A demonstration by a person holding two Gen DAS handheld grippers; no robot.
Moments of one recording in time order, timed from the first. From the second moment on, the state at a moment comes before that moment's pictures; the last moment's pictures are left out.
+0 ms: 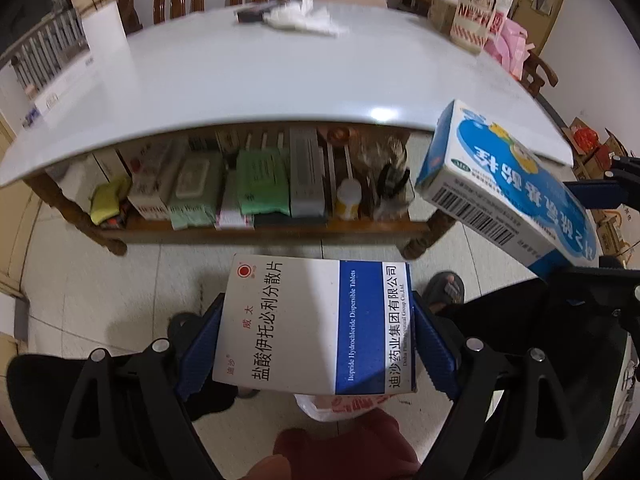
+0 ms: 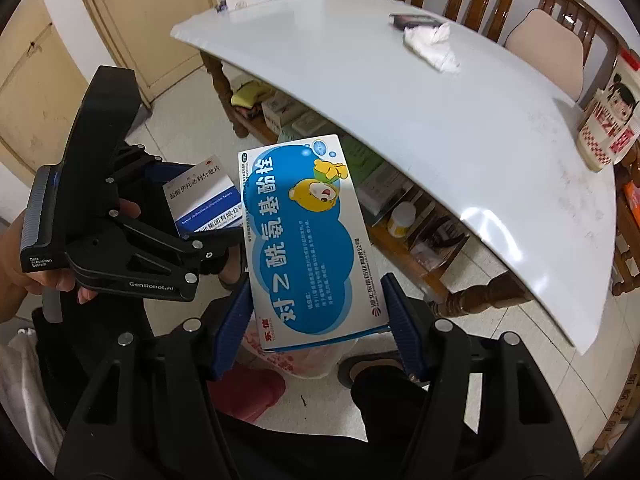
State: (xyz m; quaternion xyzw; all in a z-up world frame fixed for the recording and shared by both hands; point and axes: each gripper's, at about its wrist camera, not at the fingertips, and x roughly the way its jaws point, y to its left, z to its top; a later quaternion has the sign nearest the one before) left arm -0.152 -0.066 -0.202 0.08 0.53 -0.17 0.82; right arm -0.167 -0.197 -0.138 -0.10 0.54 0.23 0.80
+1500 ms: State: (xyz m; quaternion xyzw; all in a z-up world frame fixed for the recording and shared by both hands) left arm -0.132 -0.087 -0.464 0.08 0.75 -0.12 0.64; right arm -0.112 -0.191 -0.431 -0.05 0.74 0.21 0.64
